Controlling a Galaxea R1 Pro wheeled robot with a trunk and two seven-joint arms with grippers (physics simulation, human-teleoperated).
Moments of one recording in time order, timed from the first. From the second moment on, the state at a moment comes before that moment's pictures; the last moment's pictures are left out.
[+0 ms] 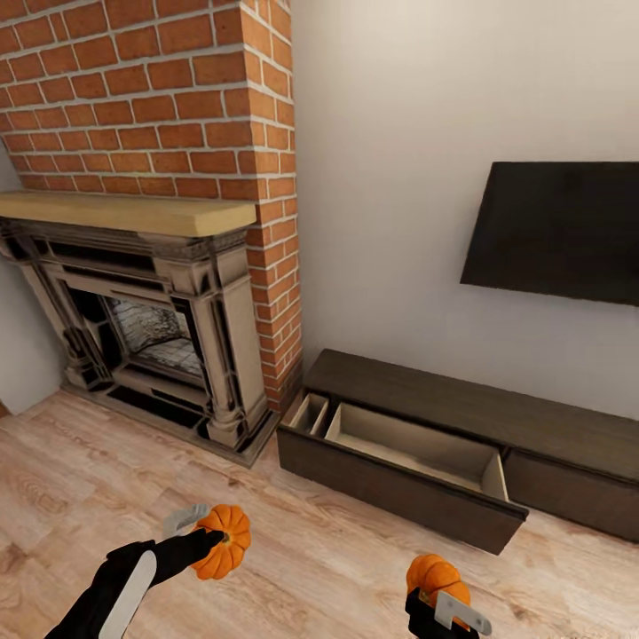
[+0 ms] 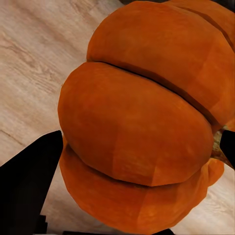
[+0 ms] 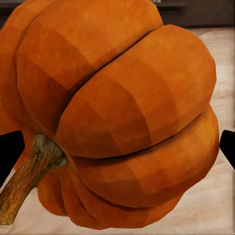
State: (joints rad) left arm -0.29 0.12 0.03 -1.02 0.48 0.66 0.02; right arm -0.23 0.04 0.50 -0.63 -0.60 -0.29 -0.77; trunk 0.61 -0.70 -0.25
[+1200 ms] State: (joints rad) left arm -0.29 0.11 0.03 -1.02 0.48 0.65 0.02; right arm -0.23 0.04 0.48 -0.63 -0.60 -0.29 -0.77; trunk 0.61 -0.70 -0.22
